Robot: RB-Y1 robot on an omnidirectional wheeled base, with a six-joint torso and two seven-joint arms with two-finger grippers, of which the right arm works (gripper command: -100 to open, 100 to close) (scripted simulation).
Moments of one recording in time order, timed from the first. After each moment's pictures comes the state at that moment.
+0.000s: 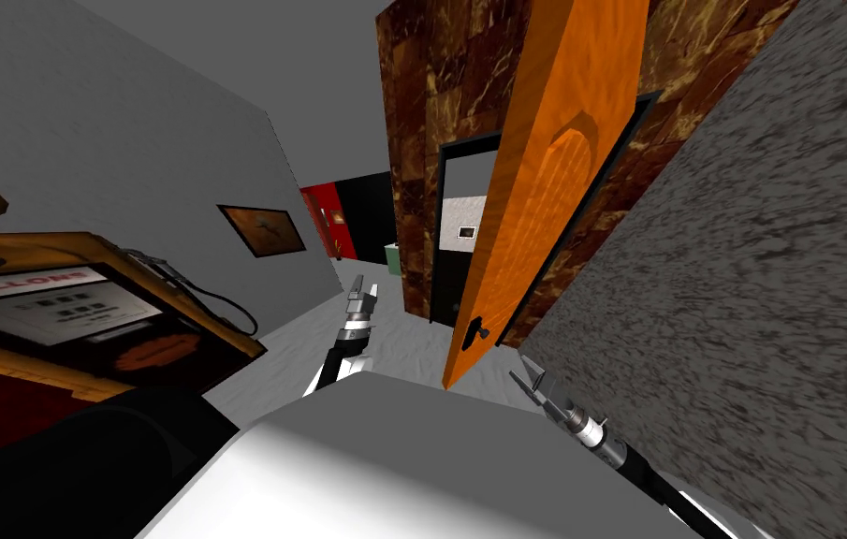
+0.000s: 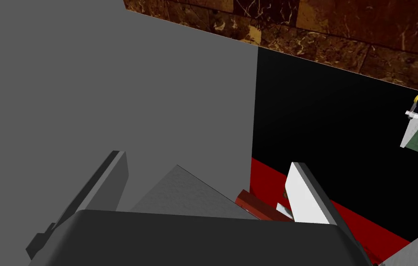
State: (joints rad) arm 0.12 -1.10 0.91 -1.12 -0.53 -1.25 -1.94
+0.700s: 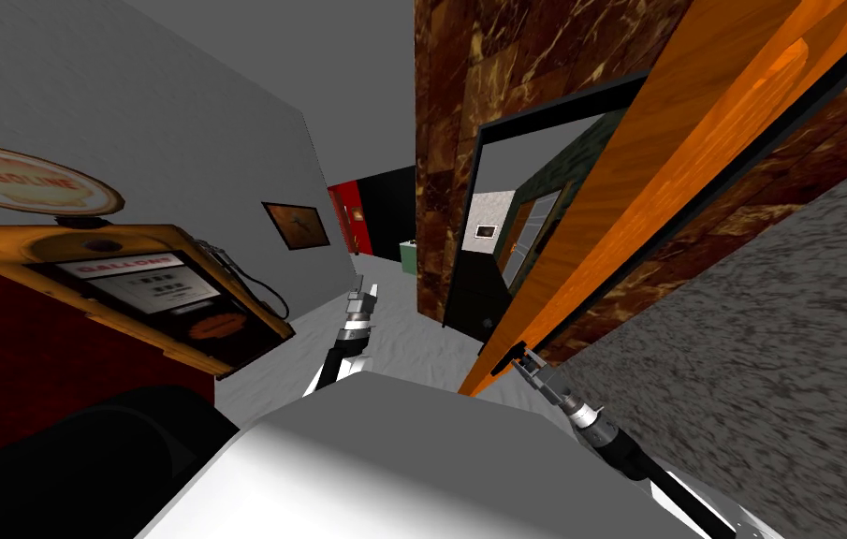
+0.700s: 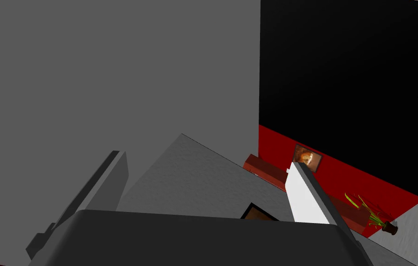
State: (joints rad) arm 0.08 -1.08 0.87 -1.06 -0.59 -1.19 -1.97
